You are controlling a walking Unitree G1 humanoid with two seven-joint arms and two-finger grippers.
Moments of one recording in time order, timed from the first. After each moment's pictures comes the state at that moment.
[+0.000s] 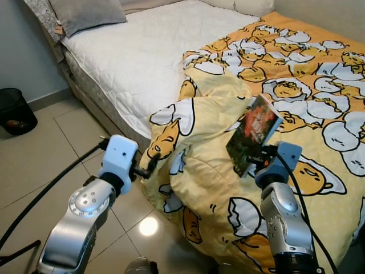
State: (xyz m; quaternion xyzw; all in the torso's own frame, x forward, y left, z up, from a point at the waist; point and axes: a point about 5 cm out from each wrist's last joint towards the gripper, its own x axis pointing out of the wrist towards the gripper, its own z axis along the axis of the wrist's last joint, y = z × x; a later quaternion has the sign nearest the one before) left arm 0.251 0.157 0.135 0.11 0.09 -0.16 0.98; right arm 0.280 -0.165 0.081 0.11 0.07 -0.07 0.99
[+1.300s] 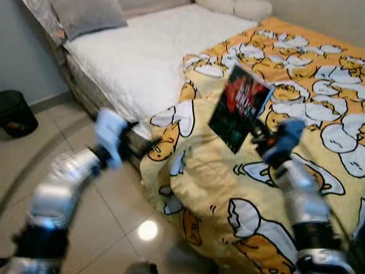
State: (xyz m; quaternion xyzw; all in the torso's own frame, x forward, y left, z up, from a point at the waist) left arm 0.298 0.186 0.164 0.04 0.05 -0.33 0.94; right arm 0.317 -0.191 0.118 0.13 -0.02 0.16 0.98
